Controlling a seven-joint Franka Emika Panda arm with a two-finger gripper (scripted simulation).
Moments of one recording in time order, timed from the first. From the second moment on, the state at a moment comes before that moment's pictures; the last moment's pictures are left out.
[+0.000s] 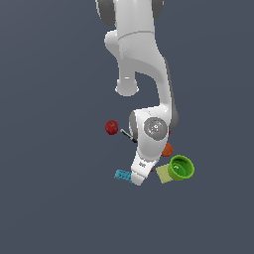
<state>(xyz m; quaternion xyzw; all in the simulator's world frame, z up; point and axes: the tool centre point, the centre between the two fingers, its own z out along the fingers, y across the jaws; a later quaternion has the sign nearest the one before) 0.078 0.081 0.037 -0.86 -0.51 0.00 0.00</state>
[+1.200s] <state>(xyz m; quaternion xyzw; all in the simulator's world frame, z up) 0.057 0.016 0.278 -0.86 -0.51 0.00 0.00</state>
